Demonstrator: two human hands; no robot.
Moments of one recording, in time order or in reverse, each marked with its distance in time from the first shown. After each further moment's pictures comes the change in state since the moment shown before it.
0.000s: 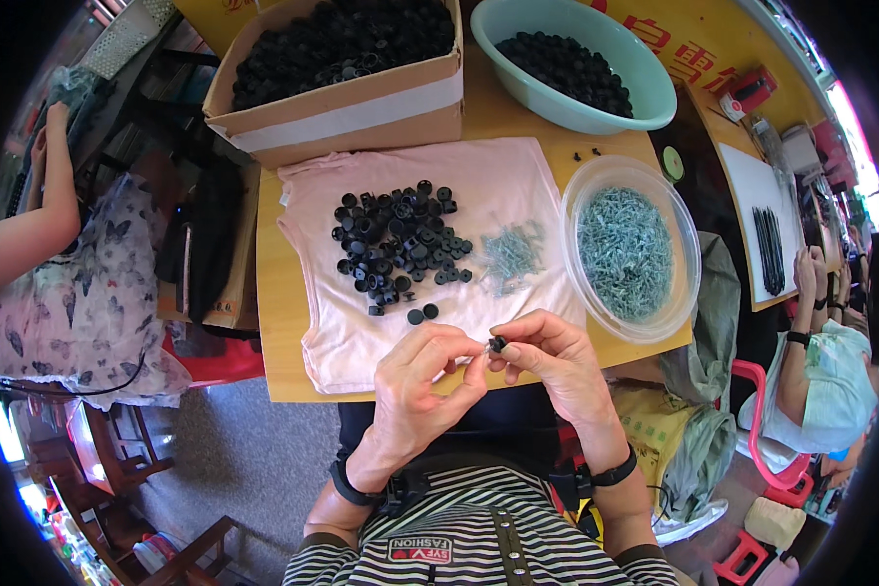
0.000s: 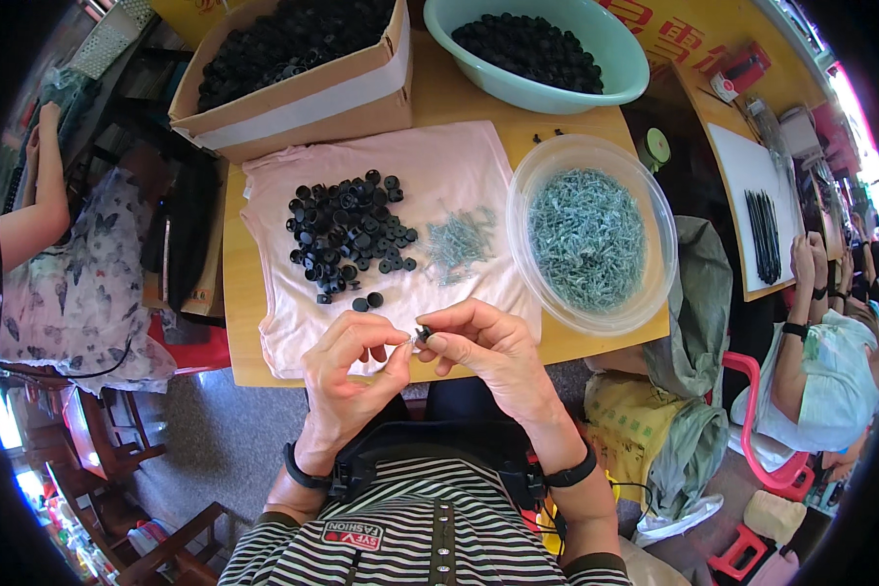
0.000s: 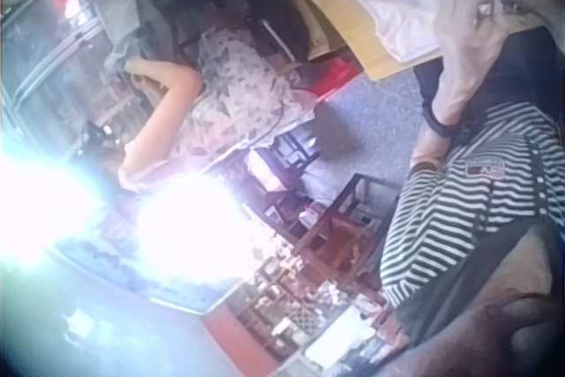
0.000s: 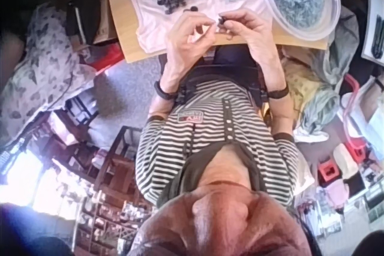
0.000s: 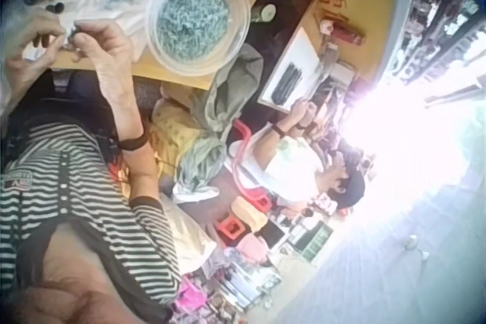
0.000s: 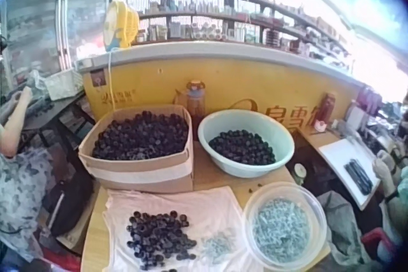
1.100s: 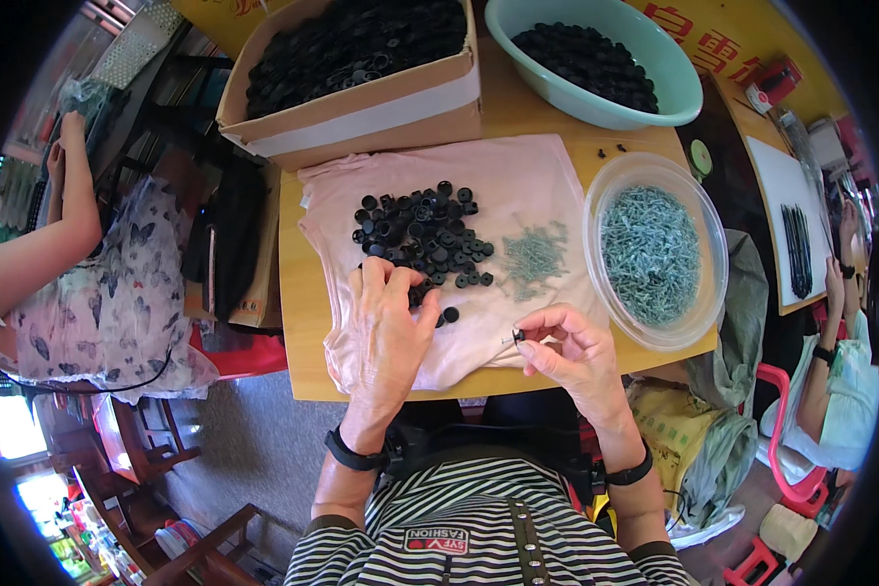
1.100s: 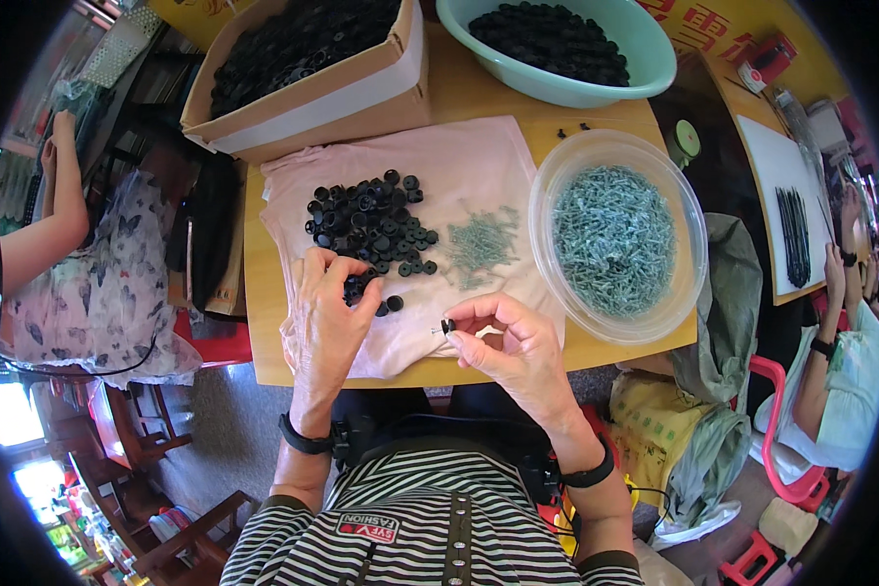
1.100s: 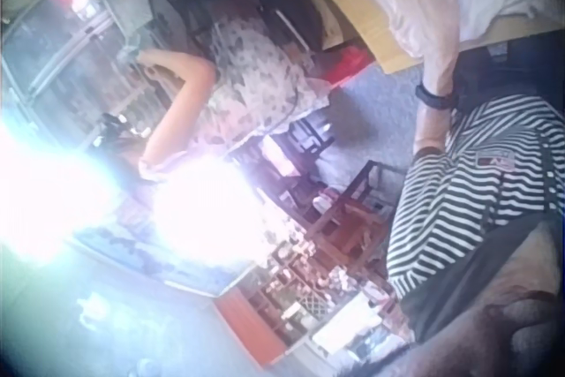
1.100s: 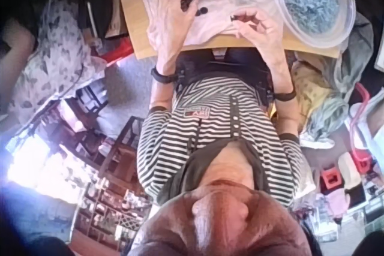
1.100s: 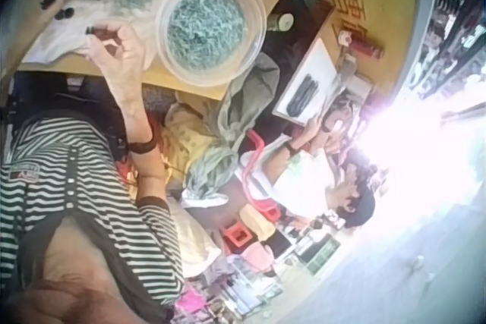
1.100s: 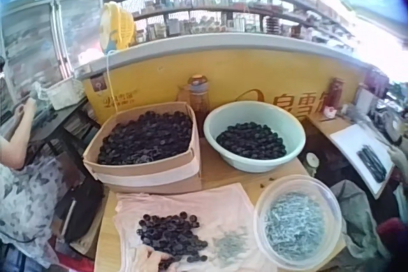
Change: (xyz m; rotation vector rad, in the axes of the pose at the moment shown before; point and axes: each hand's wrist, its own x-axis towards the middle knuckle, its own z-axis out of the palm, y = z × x) left_hand 0.039 -0.033 -0.017 0.739 0.022 -0.213; right_hand 0.007 -0.001 -0.003 -0.169 0.065 -0.091
